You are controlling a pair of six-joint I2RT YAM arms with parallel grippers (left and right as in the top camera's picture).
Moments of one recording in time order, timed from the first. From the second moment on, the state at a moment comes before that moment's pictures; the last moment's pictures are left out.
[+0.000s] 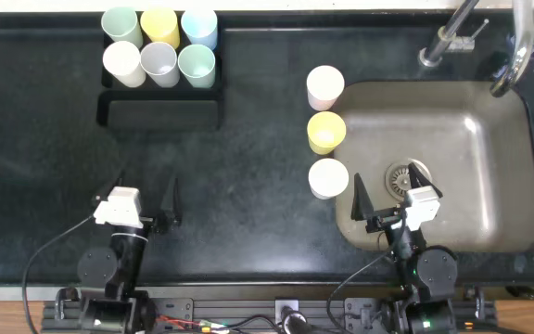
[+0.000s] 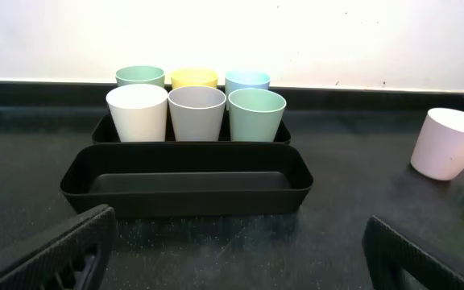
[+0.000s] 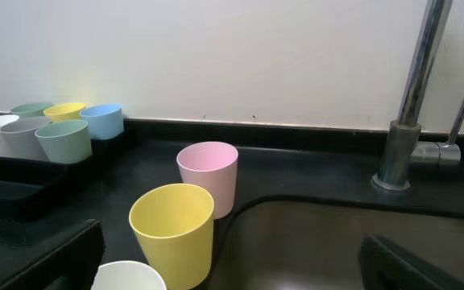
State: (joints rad) left arm -0.07 0.01 0.01 -0.08 0.07 -0.07; right arm 0.15 0.01 0.02 -0.01 -0.08 0.07
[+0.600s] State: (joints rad) left arm -0.07 0.01 0.01 -0.08 0.07 -0.07; right arm 0.15 0.01 0.02 -0.01 -0.08 0.07
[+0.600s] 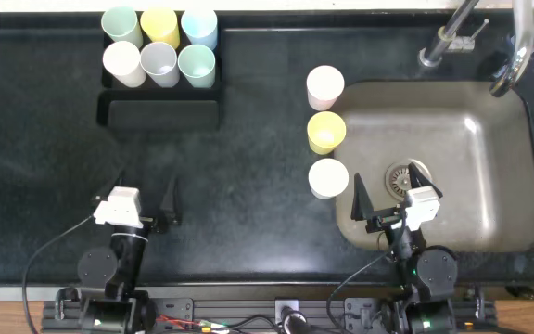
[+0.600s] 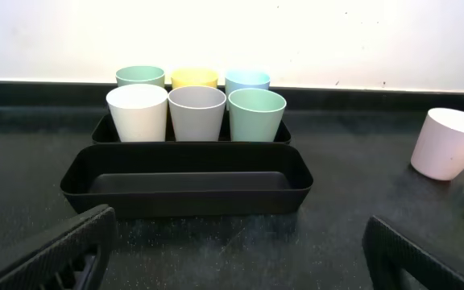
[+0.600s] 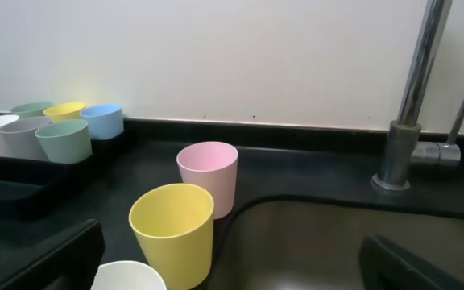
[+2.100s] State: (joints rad) left arm -0.58 1.91 1.98 -1.01 -0.07 -0.53; right arm 0.15 0.01 0.02 -0.01 -0.08 0.07
